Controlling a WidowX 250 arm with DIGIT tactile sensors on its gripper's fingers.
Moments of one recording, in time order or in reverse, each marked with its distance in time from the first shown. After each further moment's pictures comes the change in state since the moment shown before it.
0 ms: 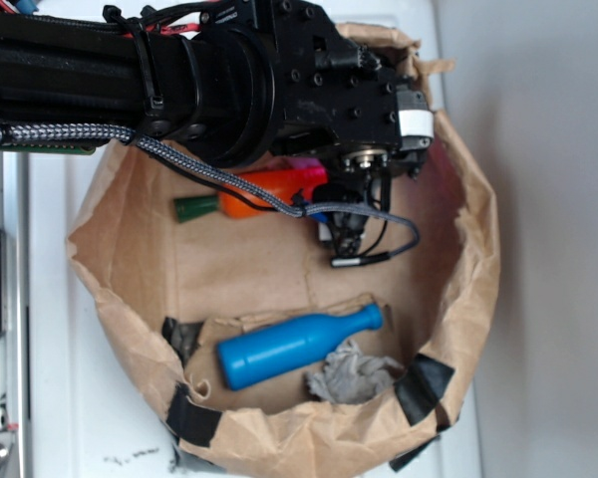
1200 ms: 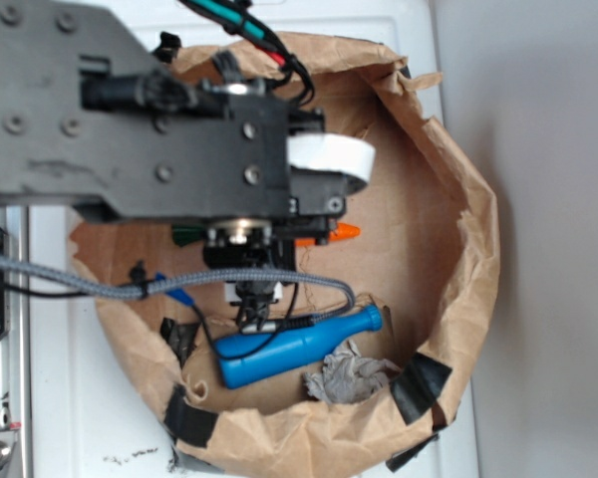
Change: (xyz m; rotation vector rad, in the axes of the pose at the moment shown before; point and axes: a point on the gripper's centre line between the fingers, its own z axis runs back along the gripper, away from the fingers) arm -0.052 -0.034 0.087 -0.012 0.048 -0.024
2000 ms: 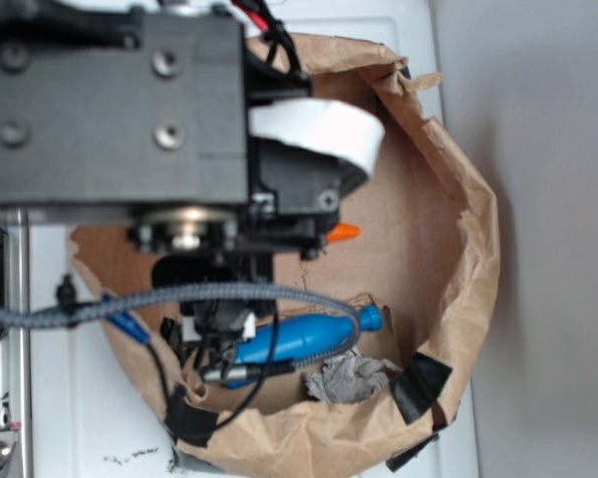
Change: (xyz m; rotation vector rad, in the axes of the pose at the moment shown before) arm -0.016 -0.013 0.075 -0.076 0.047 -0.008
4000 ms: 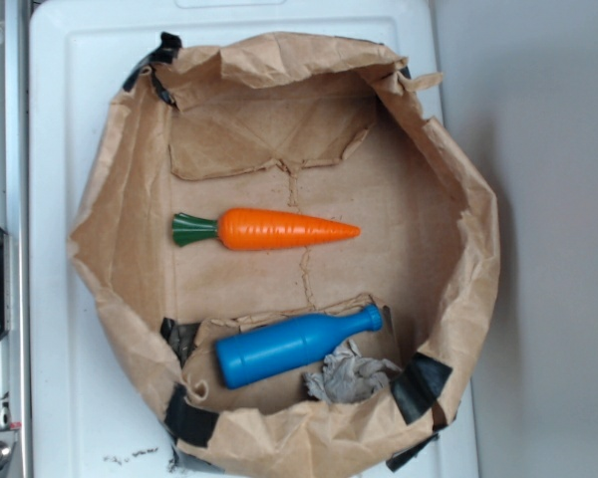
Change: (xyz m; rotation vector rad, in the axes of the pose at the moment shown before) arm -0.111 -0.012 0.078 -0.061 -0.065 0.100
